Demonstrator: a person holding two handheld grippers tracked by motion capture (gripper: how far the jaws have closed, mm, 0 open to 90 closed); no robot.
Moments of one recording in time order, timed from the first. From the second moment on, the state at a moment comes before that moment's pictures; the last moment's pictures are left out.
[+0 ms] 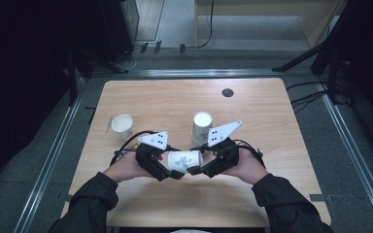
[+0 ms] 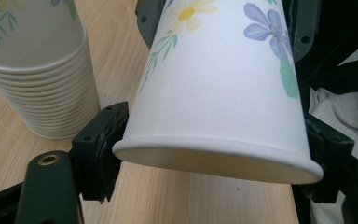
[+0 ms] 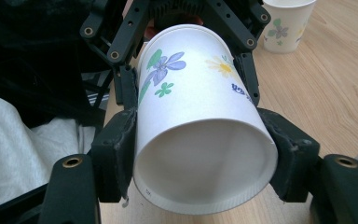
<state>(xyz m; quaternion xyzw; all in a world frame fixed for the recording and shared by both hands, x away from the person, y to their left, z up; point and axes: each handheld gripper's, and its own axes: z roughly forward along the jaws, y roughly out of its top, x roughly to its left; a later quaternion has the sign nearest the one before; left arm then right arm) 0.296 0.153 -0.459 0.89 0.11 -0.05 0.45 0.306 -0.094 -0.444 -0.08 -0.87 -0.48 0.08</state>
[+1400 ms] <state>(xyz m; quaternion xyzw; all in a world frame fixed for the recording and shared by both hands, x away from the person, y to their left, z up) 0.302 0.138 -0.456 0.96 0.10 -0.04 0.27 0.302 -0.079 -0.474 -0.07 -0.91 -0.42 0.03</state>
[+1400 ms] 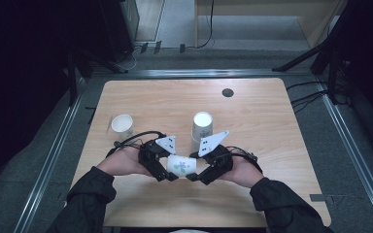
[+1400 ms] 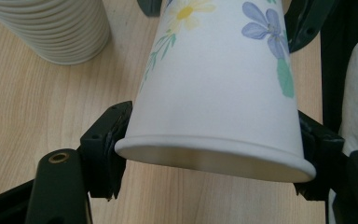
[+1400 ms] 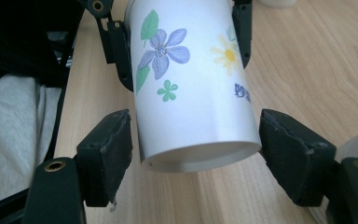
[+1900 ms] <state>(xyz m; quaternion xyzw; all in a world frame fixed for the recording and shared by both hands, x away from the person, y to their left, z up) 0.297 0.135 -0.456 0.95 0.09 -0.03 0.29 0.297 -0.070 -0.477 -0.05 -0.92 -0.40 0.03</state>
